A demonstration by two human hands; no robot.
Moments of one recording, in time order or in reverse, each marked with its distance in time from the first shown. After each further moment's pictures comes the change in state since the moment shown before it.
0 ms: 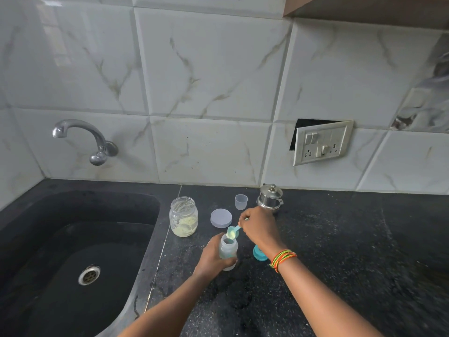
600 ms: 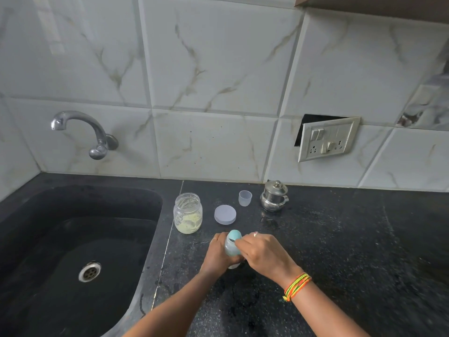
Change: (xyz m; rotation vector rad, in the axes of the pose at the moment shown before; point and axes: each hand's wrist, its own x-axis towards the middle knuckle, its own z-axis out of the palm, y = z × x) left_hand 0.009 -0.011 0.002 0.100 0.015 0.047; right_hand -0.039 0.026 0.024 -0.452 0.059 -0.866
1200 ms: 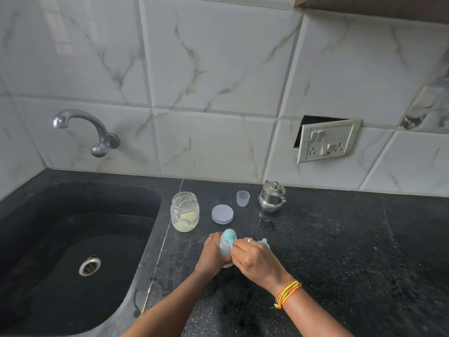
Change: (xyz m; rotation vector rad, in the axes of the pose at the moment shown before) left_hand -0.004 0.008 0.002 0.069 0.057 0.009; right_hand -0.017 0.001 0.017 0.084 0.055 -0.024
